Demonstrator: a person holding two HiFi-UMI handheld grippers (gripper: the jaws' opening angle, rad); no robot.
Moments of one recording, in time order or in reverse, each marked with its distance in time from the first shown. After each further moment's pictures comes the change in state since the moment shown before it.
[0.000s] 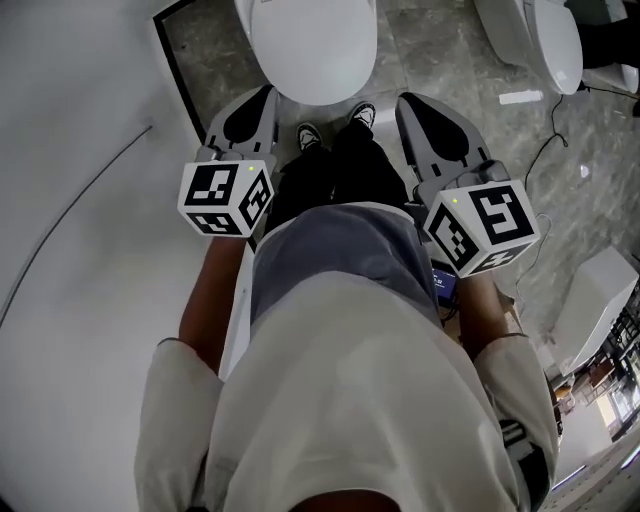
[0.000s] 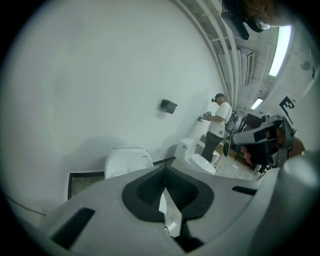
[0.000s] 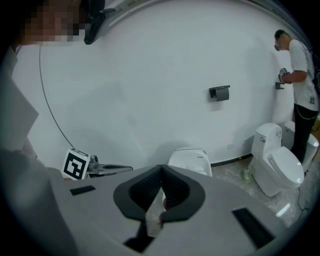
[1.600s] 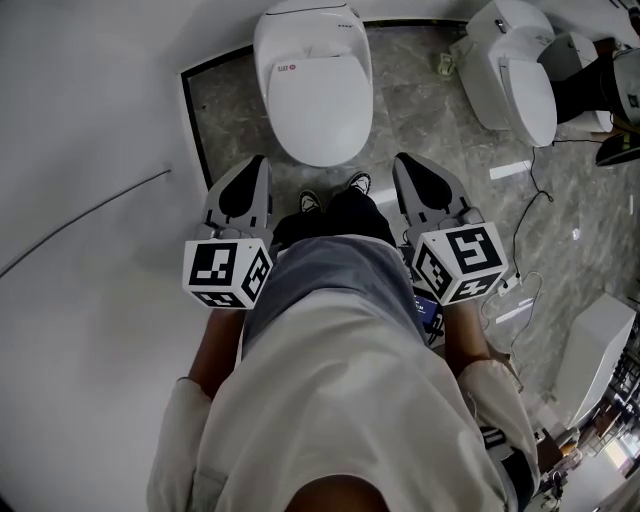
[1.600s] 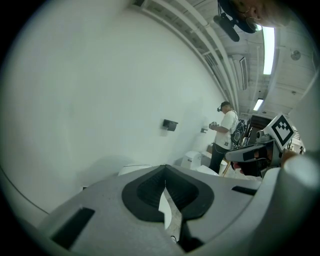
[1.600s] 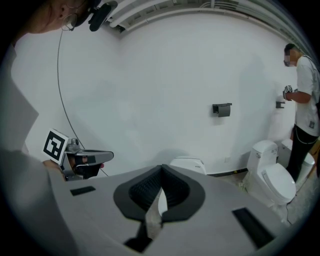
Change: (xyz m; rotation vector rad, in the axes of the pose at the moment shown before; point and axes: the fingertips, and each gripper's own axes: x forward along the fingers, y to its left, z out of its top) left arm -0.108 -0.027 0.057 0.043 -0.155 0.103; right arm -0.050 0.030 0.017 -0.115 -0.073 -0.026
